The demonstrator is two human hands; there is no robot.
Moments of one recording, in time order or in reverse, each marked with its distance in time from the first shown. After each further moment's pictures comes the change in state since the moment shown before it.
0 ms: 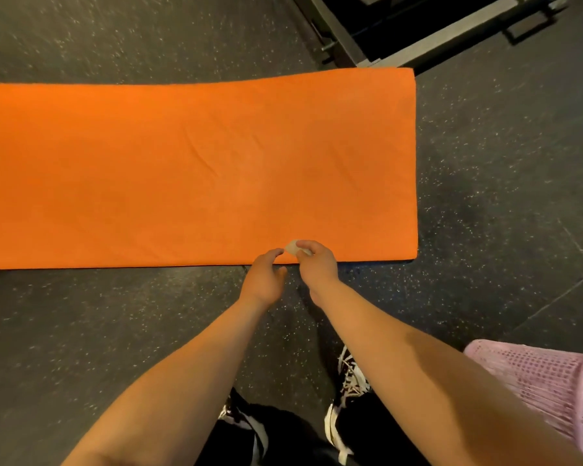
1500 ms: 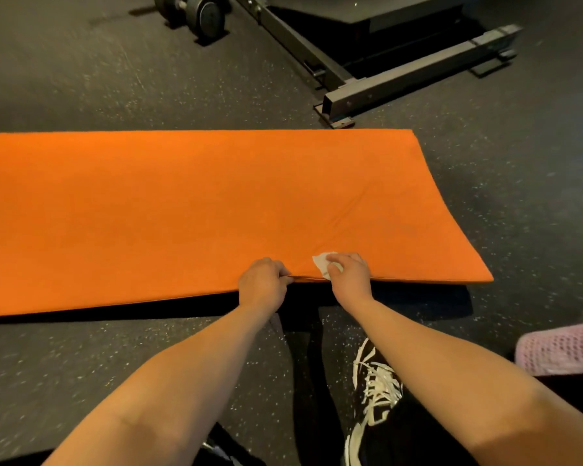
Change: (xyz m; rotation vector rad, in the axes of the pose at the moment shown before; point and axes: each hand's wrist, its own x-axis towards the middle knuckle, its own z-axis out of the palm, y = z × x) left_hand -0.008 -0.125 0.121 0.422 0.343 0.259; right_hand 0.074 0.229 -0.034 -0.414 0.209 -0.561
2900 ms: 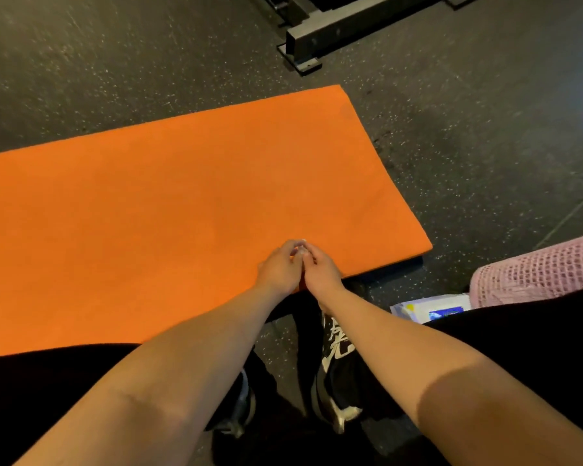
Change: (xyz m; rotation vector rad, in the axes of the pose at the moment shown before) left_hand -0.047 0.049 0.095 -0.374 -0.294 -0.034; right_hand -0.078 0.042 0.004 0.415 -0.179 0.307
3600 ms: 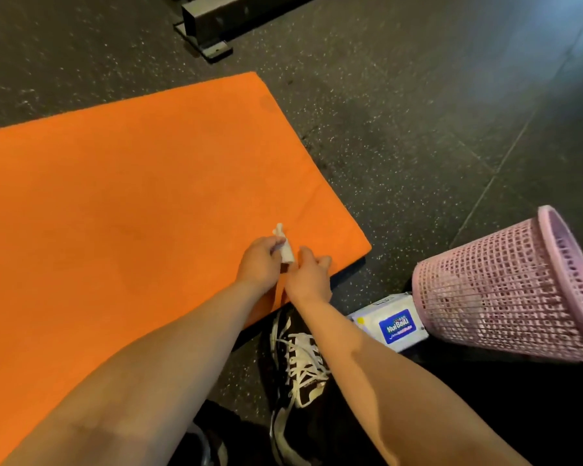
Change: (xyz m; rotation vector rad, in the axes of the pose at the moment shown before) left_hand 0.105 0.046 0.062 -0.063 -0.111 0.186; right_hand 0.060 0.020 -0.069 -0.463 0.425 0.230
